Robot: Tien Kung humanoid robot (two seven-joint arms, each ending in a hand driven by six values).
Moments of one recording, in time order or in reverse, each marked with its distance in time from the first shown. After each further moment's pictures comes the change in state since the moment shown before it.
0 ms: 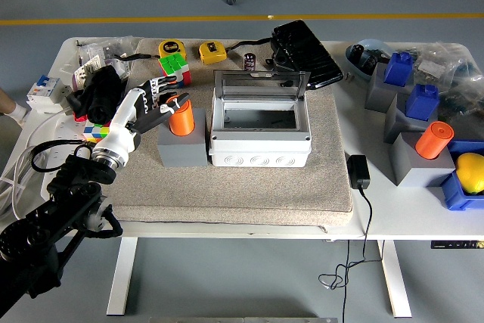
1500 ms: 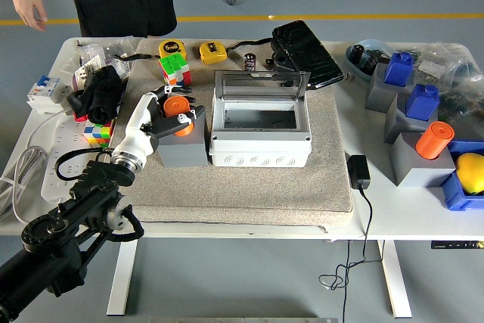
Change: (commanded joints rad) left arm -0.060 -0.066 0.065 0.123 -0.243 -0.023 -0.077; right arm 0.005 0.000 -0.003 0.001 0.007 -0.002 0.000
